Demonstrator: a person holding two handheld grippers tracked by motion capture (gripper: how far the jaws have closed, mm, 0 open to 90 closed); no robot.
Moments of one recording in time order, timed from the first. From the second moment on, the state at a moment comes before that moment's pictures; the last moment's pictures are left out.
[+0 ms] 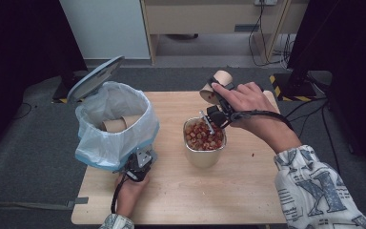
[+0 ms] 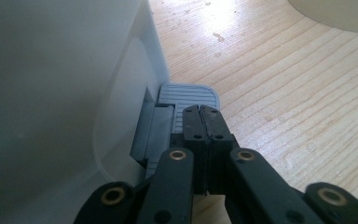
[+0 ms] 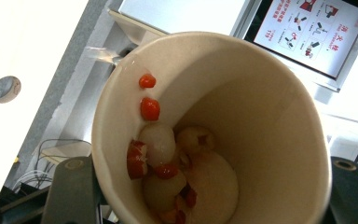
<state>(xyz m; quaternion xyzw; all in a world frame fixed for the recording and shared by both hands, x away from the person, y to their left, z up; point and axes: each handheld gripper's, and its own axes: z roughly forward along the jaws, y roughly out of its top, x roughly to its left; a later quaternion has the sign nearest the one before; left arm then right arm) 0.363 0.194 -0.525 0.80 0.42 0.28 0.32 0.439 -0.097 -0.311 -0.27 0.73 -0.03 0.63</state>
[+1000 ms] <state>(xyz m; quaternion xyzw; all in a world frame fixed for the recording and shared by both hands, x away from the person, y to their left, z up) 0.363 0.194 -0.525 0.80 0.42 0.28 0.32 0.439 -0.104 -0.309 -0.28 0.71 -0.07 0.64</state>
